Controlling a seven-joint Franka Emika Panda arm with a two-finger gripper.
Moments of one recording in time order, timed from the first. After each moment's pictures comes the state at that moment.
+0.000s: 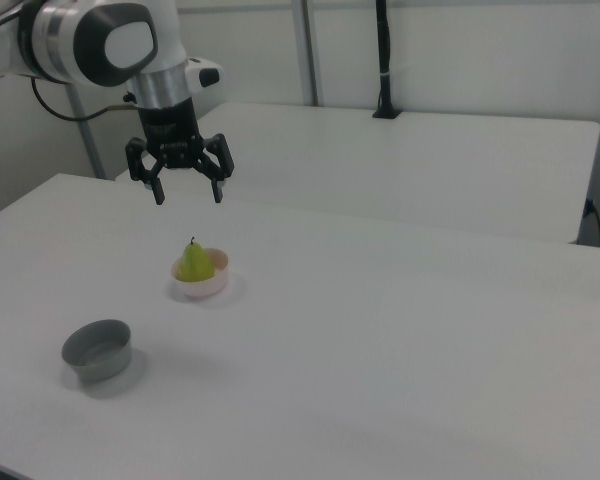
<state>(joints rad) 0.01 0.02 -0.03 -1.66 0.02 1.71 -0.44</state>
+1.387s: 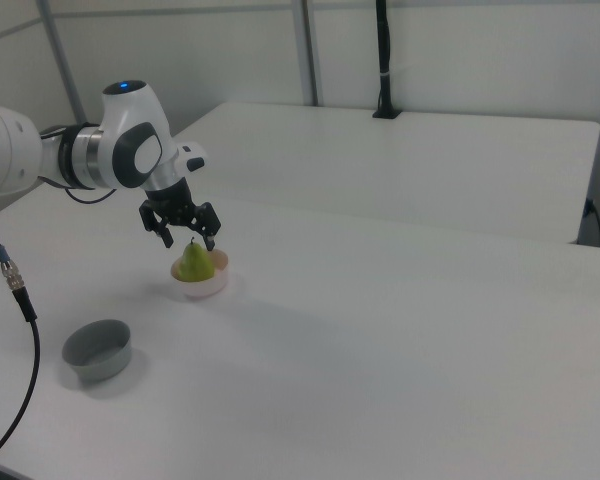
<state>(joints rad) 0.23 0.42 -0.02 -1.65 -0.03 2.22 0.01</state>
